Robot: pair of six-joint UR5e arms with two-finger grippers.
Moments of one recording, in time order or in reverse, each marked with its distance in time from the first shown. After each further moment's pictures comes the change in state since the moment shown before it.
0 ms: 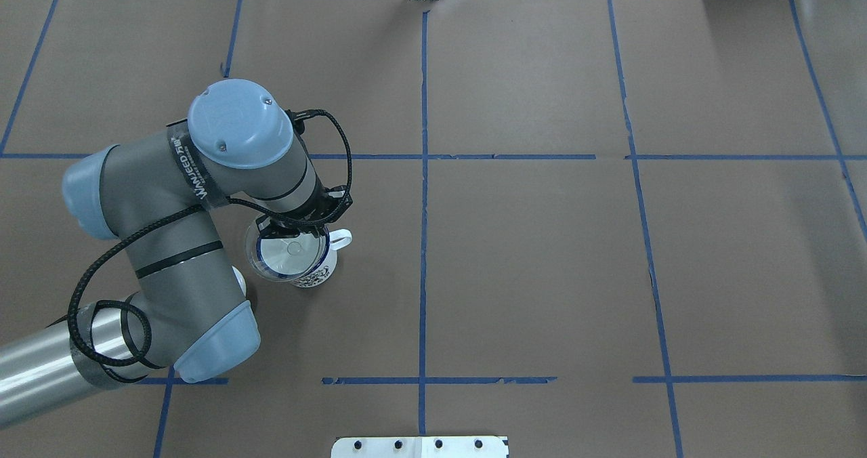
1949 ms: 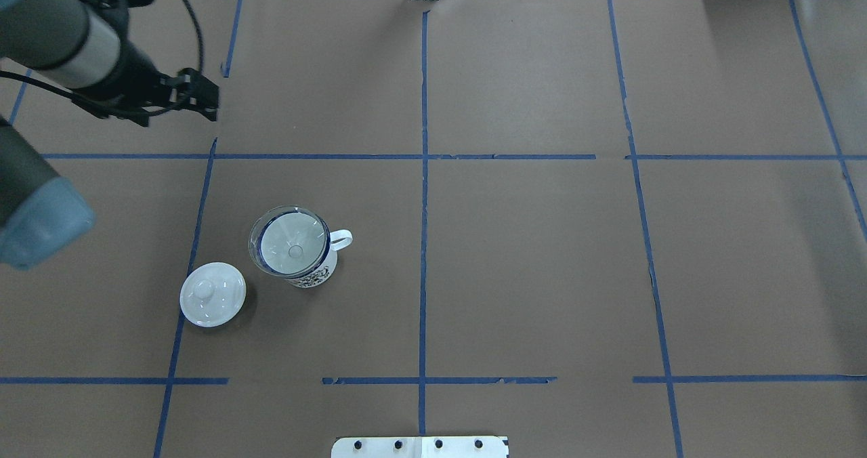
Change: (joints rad) left arm -0.432 0.252 -0.140 -0.091 -0.163 0.712; right arm 0.000 0.000 0.000 0.000 0.000 0.000
